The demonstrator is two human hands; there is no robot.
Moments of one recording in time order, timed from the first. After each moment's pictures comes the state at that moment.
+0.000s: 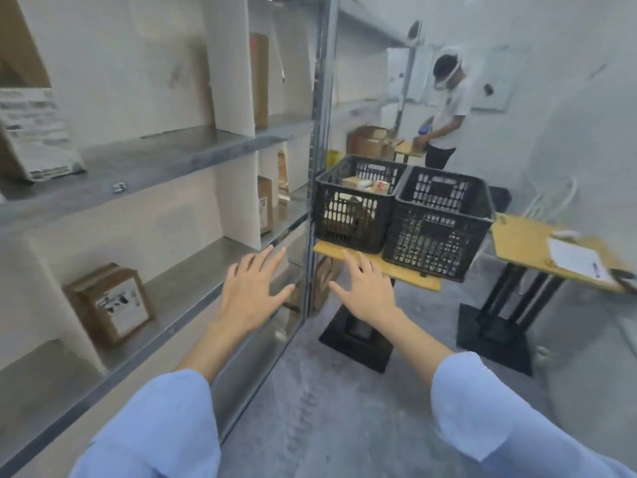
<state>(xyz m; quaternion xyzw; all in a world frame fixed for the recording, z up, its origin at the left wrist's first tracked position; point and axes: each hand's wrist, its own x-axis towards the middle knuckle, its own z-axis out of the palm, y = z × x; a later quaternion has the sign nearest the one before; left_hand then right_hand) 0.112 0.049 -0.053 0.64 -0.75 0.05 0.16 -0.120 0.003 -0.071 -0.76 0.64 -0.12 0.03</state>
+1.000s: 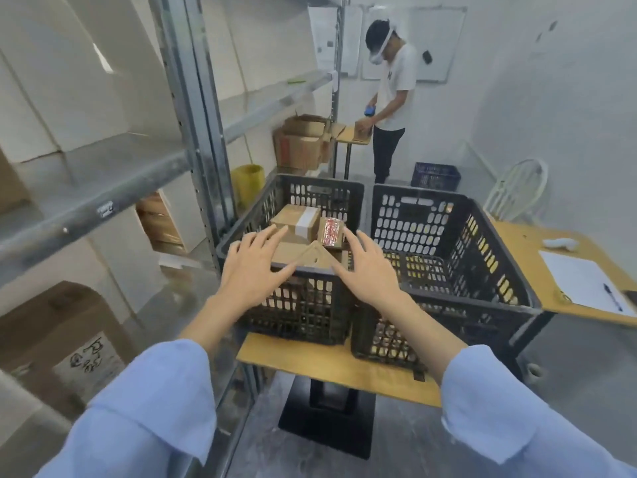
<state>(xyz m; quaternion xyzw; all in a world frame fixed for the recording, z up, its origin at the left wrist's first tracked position) -0.055 -0.544 -0.044 0.55 -0.82 0.04 0.18 -0.280 -0.509 -0.056 -0.67 0.71 -0.22 0.05</state>
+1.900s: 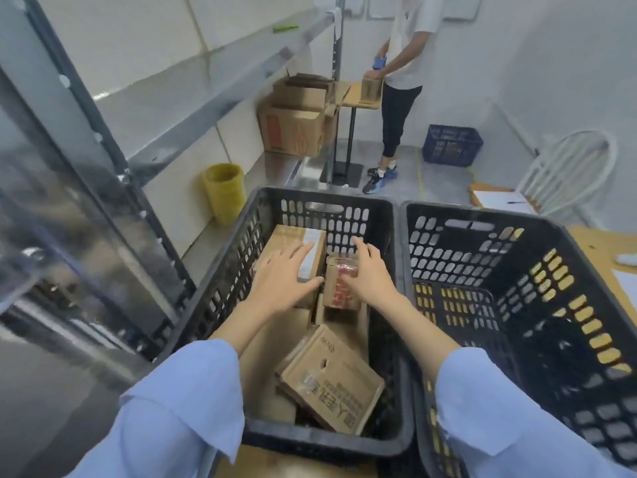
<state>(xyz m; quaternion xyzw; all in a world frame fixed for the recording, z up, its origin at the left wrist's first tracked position) -0.151 -0.848 -0.120 0.51 -0.84 -0.13 0.14 -0.340 -0.816 -0.131 -0.58 0.74 -0.24 0.25</state>
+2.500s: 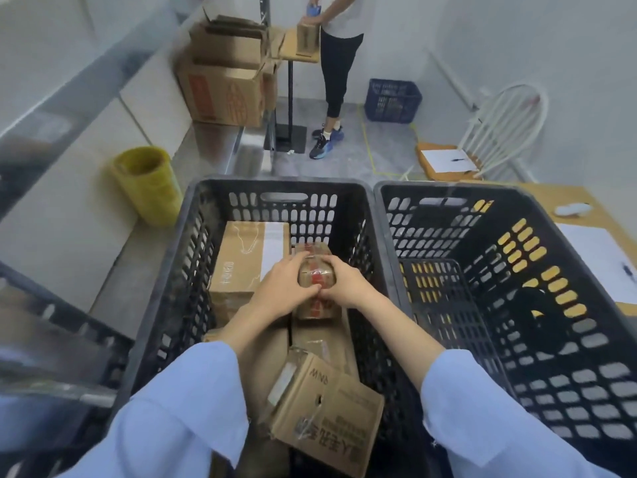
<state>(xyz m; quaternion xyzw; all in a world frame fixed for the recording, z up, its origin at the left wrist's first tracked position) -0.204 -0.911 -0.179 0.43 -0.83 -0.34 0.13 -0.346 -0.848 -0.151 -0.48 0.77 -0.19 0.38</state>
